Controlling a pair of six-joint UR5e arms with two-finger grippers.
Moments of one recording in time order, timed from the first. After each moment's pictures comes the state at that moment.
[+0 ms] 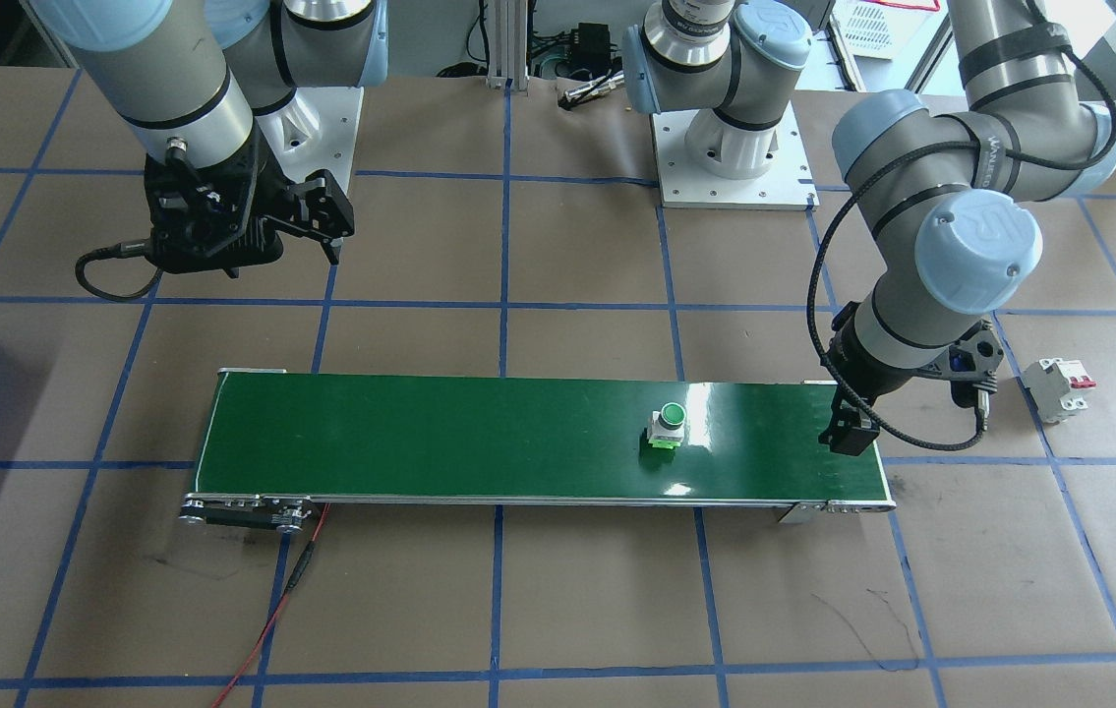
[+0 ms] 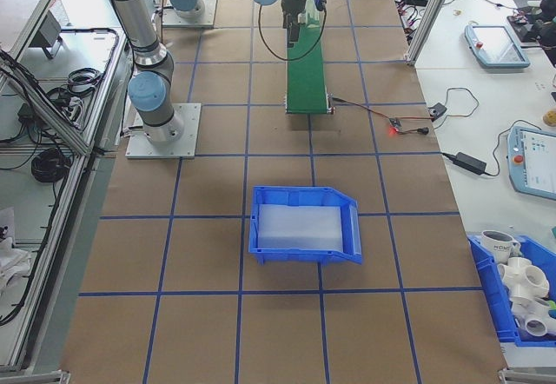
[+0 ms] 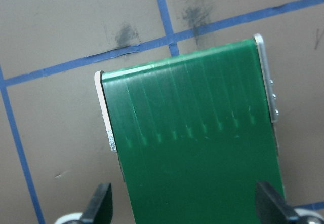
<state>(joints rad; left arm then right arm) -1.40 -1.79 -1.77 -1.23 1.67 -1.19 1.63 -1.55 1.65 -1.58 -1.52 -0.08</state>
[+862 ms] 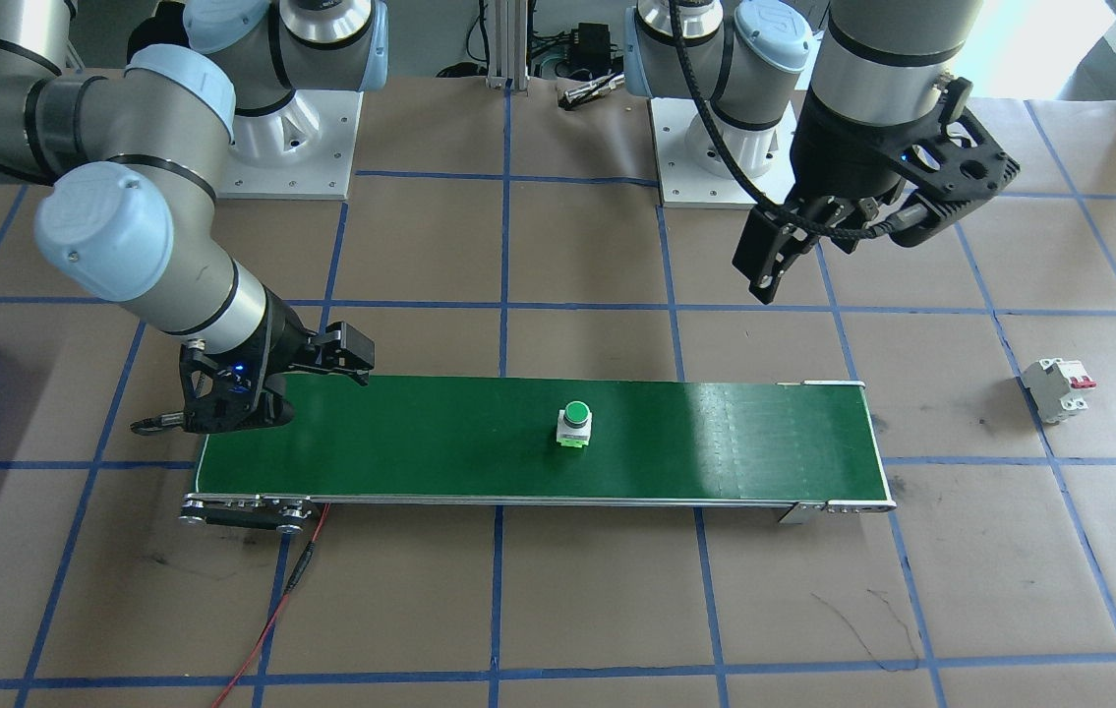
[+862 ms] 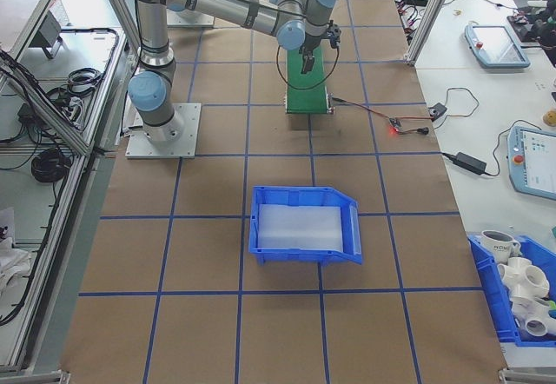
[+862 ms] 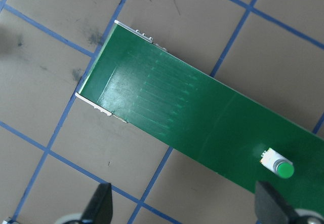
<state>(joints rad) -1.62 -1.62 -1.45 -1.59 1.69 -0.58 1.56 -1.34 1.73 -1.82 -1.34 -0.06</state>
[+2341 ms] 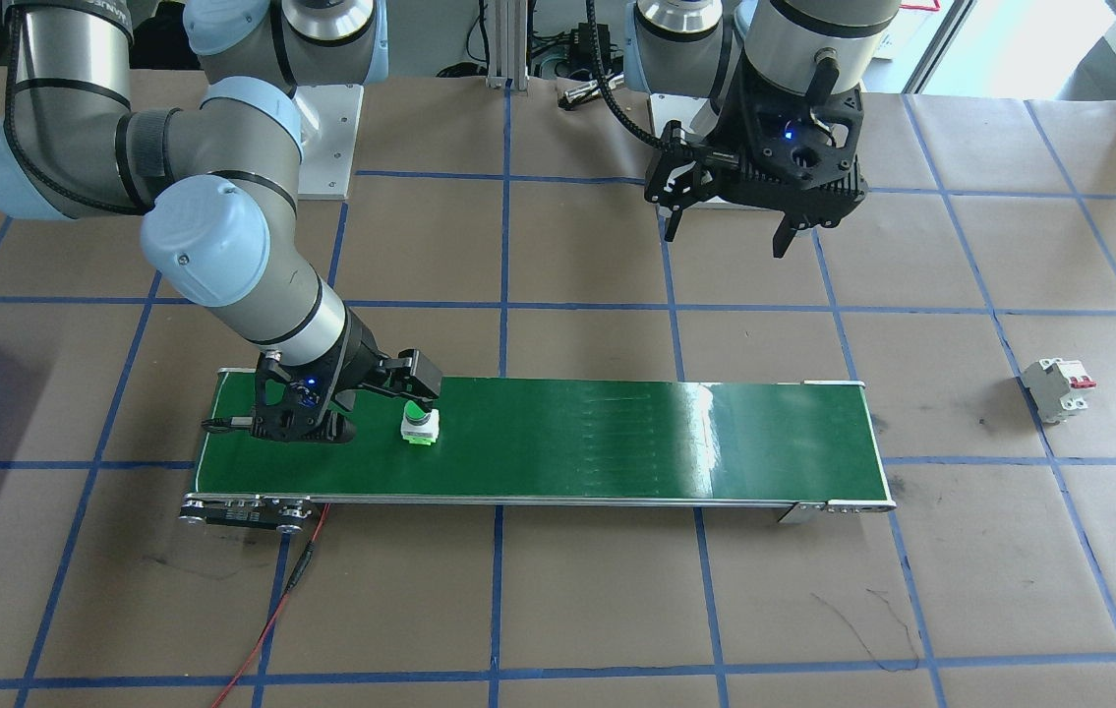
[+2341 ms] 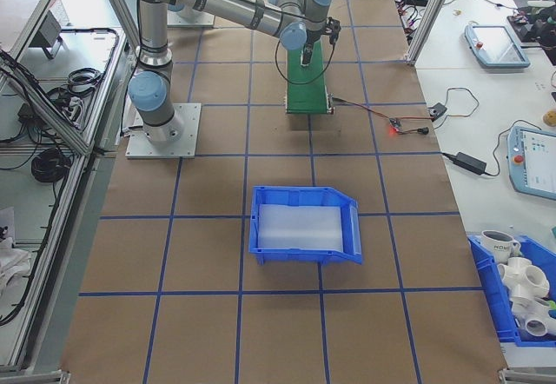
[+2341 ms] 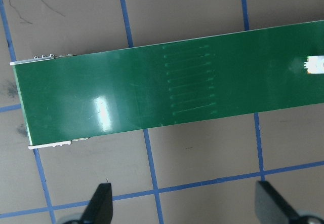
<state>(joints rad) -1.67 -1.60 -1.46 -1.63 1.56 0.04 1.67 -1.29 1.75 -2.00 -1.31 0.22</state>
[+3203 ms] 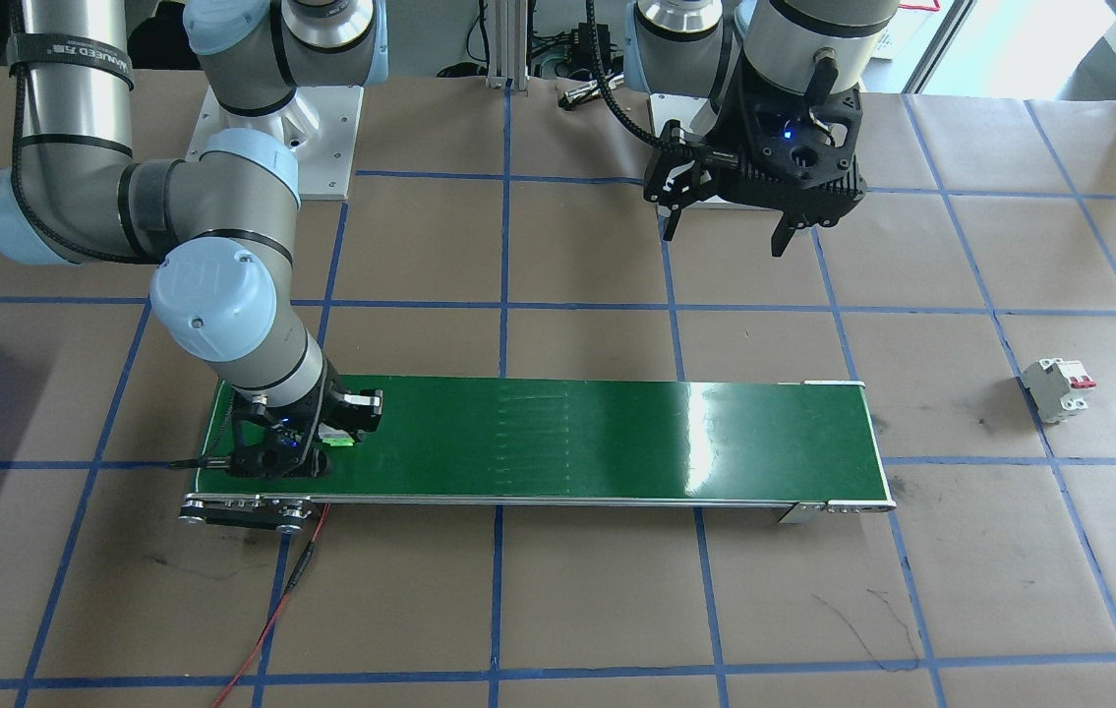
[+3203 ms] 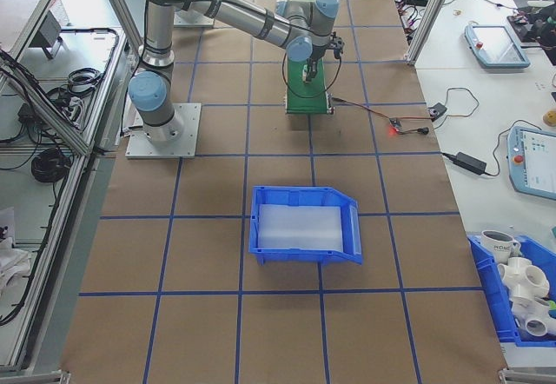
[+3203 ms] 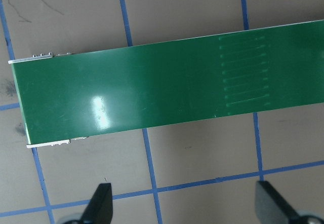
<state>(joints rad) -1.67 -1.60 -1.46 -1.63 1.55 0.04 1.64 -1.22 1.74 -2.01 -1.51 0.08</state>
